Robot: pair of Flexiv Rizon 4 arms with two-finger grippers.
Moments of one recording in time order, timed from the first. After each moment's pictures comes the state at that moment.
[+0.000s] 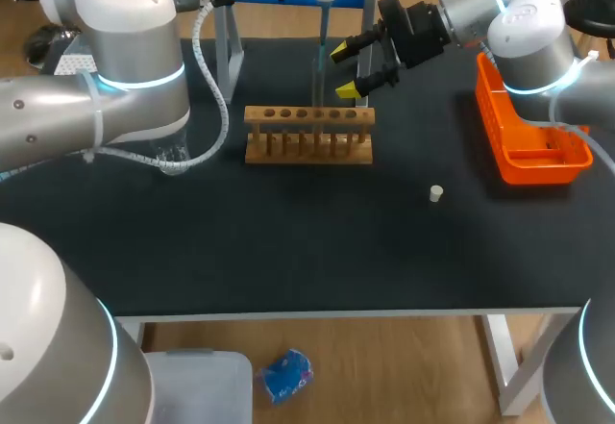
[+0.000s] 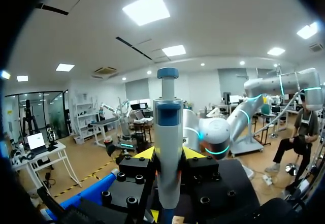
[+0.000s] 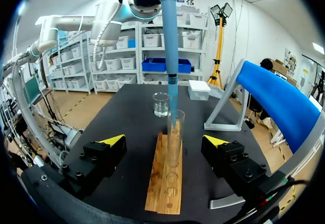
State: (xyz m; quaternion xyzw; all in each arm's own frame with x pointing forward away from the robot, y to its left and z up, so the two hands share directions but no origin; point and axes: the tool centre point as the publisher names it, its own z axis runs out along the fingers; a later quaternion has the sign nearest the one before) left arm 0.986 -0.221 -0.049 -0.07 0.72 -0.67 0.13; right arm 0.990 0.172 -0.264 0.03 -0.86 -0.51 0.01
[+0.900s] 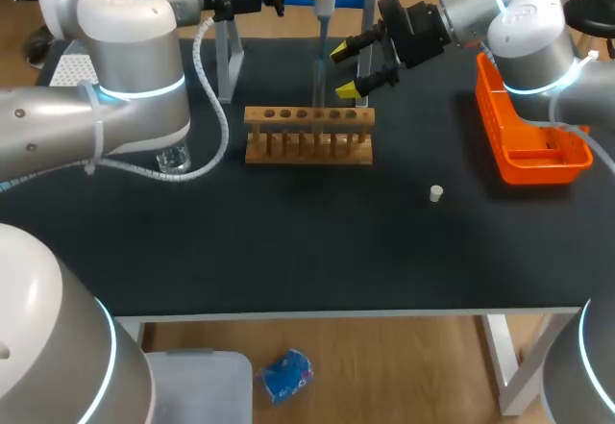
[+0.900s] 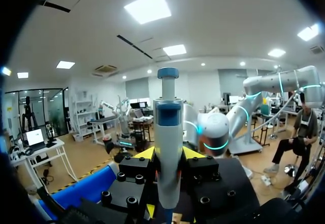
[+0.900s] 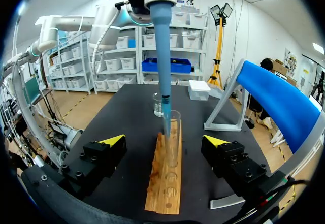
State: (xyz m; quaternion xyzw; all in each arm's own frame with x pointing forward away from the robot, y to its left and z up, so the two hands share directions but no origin) left arm 0.983 -0.219 -0.071 -0.07 0.72 -0.68 0.12; right arm 0.990 0.172 -0.264 0.03 -0.86 -0.51 0.01
